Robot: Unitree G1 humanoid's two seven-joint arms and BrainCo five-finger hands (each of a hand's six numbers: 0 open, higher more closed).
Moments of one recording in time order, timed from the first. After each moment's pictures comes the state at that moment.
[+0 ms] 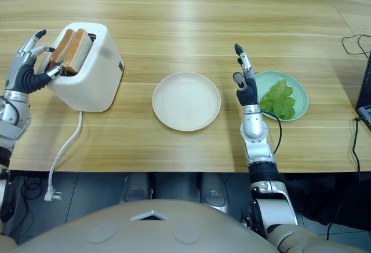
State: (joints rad) left arm -0.34 0.81 0.05 0.80 0.39 -0.81 0.32; right arm -0.15 -0.21 -0.03 0.37 -0.19 -0.64 -0.11
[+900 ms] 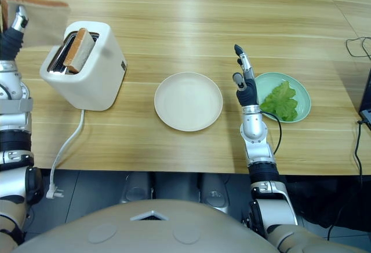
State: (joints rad) left arm -0.44 0.64 0.24 0.46 0.09 -0.62 0.16; right arm -0.15 -0.21 -0.03 0.38 -0.19 -0.64 -0.11
